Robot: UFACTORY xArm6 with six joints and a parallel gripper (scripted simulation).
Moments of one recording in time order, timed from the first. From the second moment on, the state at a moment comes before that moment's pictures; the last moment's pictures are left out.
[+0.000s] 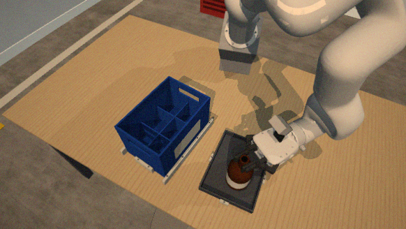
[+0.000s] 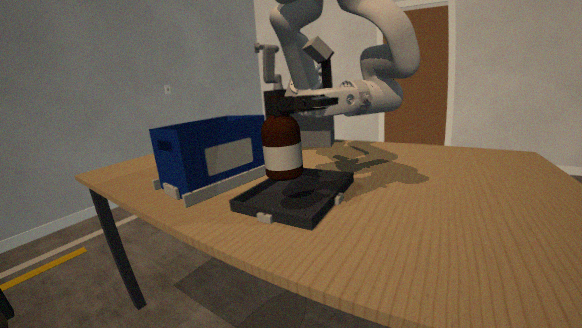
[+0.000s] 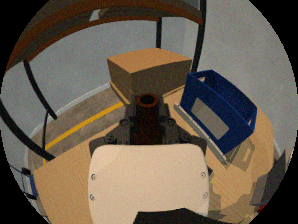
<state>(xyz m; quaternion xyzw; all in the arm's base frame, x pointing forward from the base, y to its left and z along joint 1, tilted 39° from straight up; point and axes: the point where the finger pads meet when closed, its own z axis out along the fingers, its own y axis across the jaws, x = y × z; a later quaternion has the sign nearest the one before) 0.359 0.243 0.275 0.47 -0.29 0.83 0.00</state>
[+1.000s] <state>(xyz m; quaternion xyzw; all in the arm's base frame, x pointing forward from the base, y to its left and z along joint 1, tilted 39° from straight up) 0.359 0.243 0.274 0.46 -0.29 0.84 0.01</state>
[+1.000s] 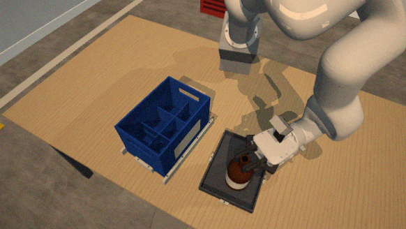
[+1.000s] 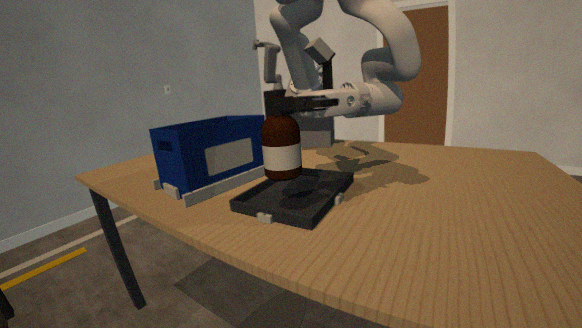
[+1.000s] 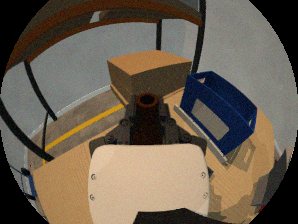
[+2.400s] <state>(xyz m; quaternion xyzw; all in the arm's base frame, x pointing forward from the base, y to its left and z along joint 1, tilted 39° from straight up) 0.372 0.249 0.257 0.46 -0.29 0.84 0.01</state>
